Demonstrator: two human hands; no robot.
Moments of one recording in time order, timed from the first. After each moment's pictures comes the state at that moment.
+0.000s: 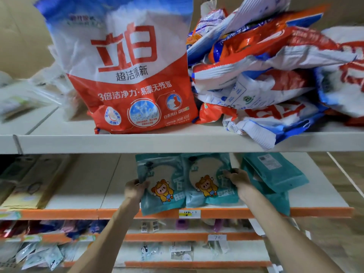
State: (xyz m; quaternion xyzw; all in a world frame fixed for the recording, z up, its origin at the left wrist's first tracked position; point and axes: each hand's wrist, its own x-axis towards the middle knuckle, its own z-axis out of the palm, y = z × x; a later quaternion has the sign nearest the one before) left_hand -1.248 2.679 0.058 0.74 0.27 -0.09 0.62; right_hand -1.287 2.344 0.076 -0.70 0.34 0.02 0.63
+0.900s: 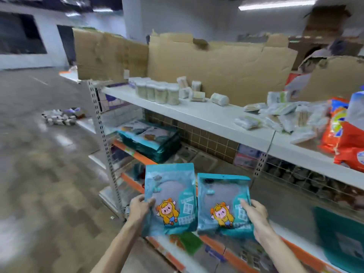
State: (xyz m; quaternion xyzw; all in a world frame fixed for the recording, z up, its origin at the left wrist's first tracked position) left_hand -1.494 3.106 0.142 0.61 0.37 0.16 0.68; right_hand -1.362 2.797 0.131 -0.78 0.10 0.07 0.62
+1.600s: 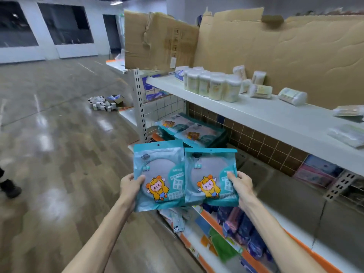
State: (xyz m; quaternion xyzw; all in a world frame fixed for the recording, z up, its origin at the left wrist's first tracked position) left_hand -1.493 3.320 0.147 0.55 0.45 0.25 0.65; right_hand -1.288 3.061 0.138 -0.71 0.02 0.19 0.67
